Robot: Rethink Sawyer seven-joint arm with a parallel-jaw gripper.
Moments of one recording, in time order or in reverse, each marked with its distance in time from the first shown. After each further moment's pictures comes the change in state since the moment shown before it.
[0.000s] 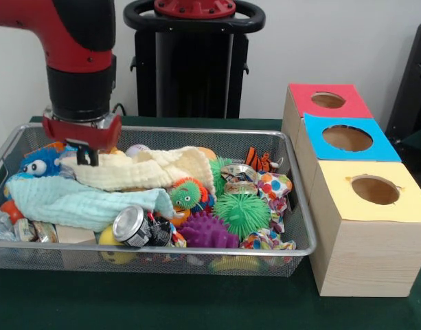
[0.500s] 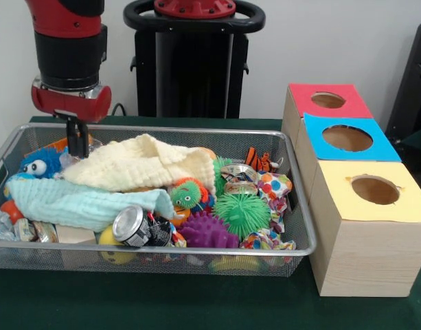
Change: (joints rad) arm -0.034 -0.095 0.000 0.084 0.025 0.000 0.000
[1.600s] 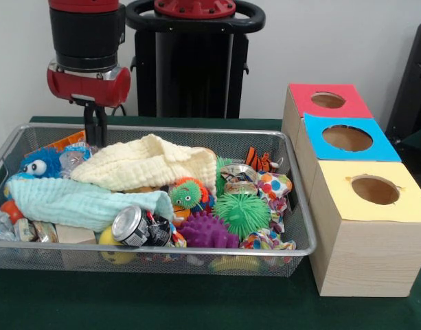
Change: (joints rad) arm 0.029 -0.061 0.017 0.034 0.082 0.000 0.000
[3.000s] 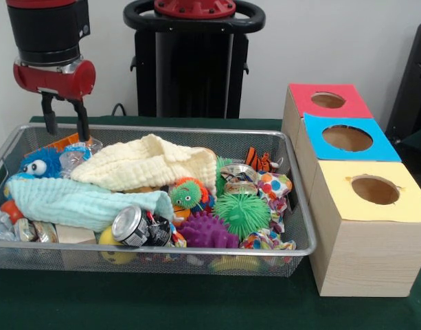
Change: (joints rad) arm -0.136 0.001 0.066 0.004 -0.002 0.074 0.000
